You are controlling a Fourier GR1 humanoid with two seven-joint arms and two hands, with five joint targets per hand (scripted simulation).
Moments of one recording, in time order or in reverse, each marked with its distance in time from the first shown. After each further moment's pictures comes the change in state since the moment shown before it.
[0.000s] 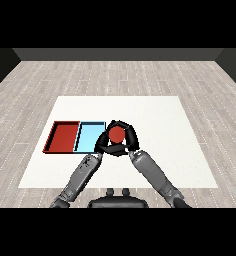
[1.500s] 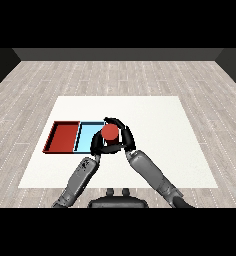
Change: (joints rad) left arm 0.068 0.001 0.013 -0.066 -0.008 0.258 -0.007; right arm -0.029 0.006 0.040 0.048 0.006 -0.034 0.022
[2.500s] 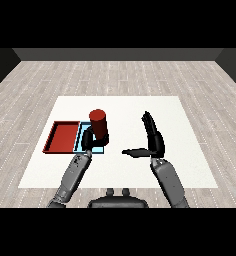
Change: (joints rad) left arm -0.021 0.054 0.142 0.034 -0.063 -0.060 -0.005; right arm 0.293 -0.097 -0.213 -0.313 -0.100 0.180 -0.080
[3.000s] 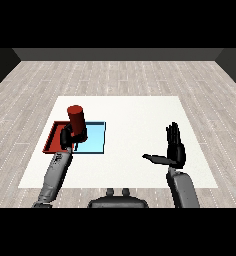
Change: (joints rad) left arm 0.023 0.184 0.190 0.070 -0.002 -0.030 0.009; right arm 0.269 -0.070 -0.181 -0.066 -0.127 0.062 -0.144
